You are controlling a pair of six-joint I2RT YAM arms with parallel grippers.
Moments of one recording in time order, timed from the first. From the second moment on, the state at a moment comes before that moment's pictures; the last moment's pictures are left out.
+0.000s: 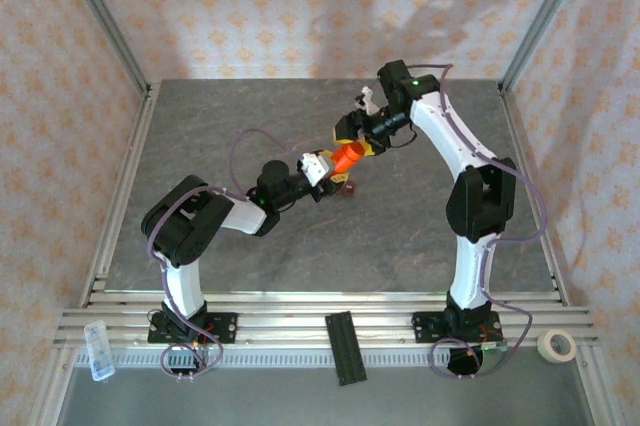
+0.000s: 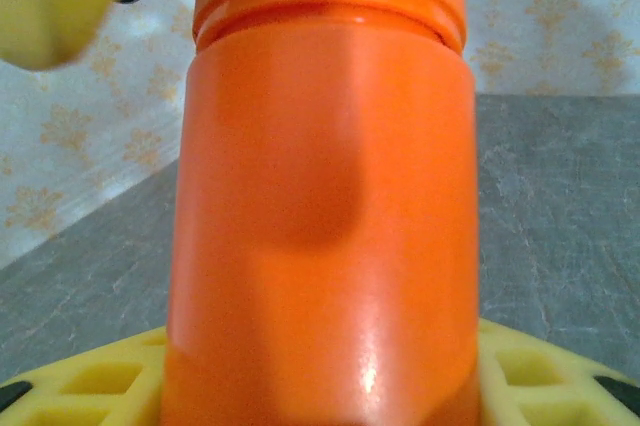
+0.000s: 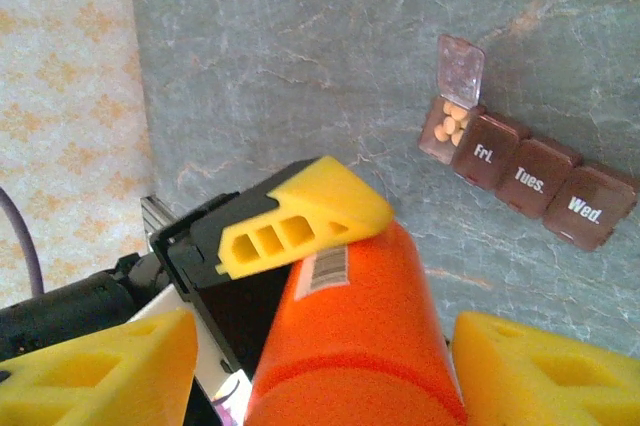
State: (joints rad) left arm -0.56 1.87 0.73 1.08 0.37 0.22; right arm 0.33 1.99 1.93 -1.18 -0.76 0.34
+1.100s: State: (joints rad) left arm -0.53 1.87 0.84 1.12 0.43 -0.18; right arm 0.19 1.58 1.57 -0.65 -0.55 0.54
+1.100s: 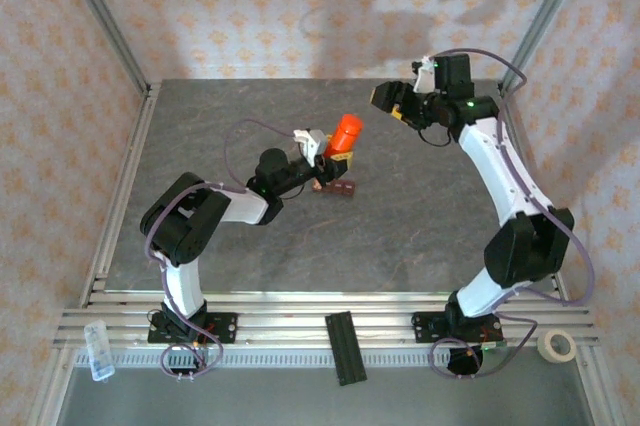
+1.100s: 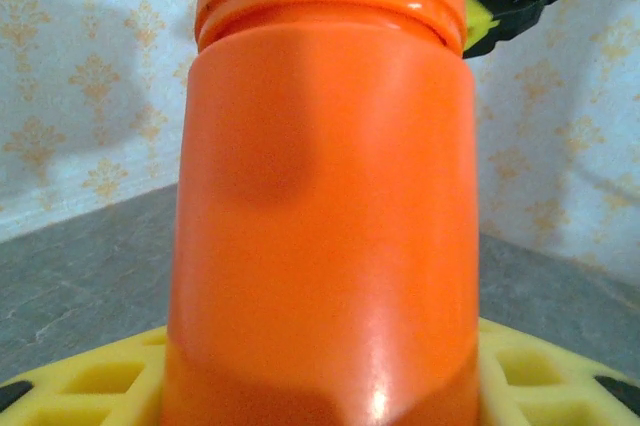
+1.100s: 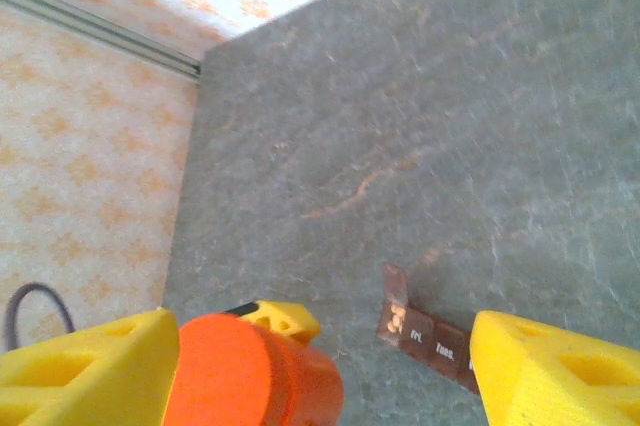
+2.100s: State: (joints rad) left arm -0.51 1.87 0.91 1.12 0.60 -0.39; right arm 0.30 1.64 1.65 -0.66 -0.66 0.37
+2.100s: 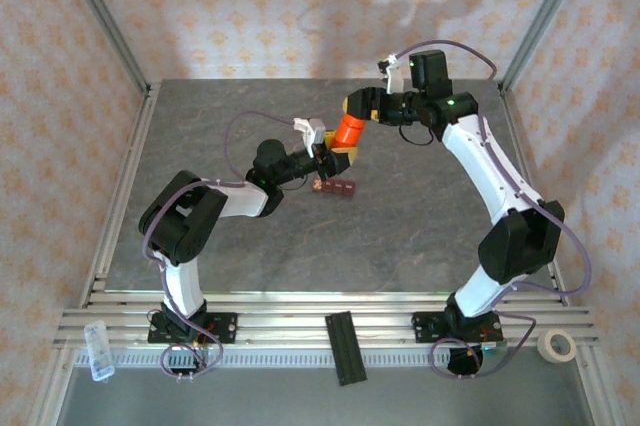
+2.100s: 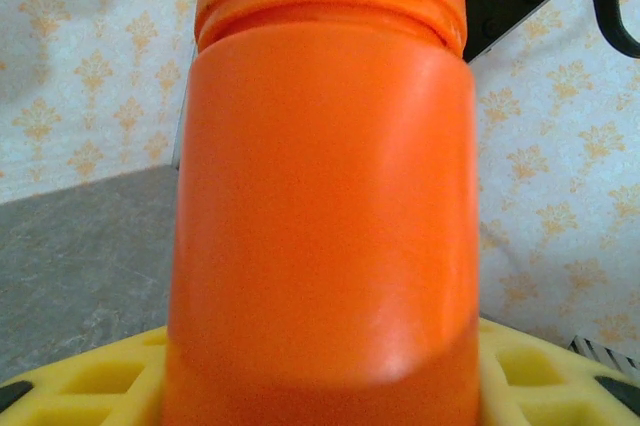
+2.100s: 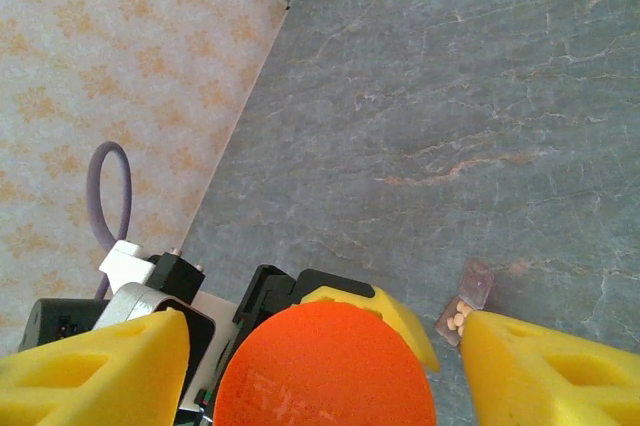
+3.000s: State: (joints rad) left arm -0.51 1.87 0.90 1.06 0.55 -0.32; right arm 0.33 1.63 1.55 -0.56 -0.58 0.47
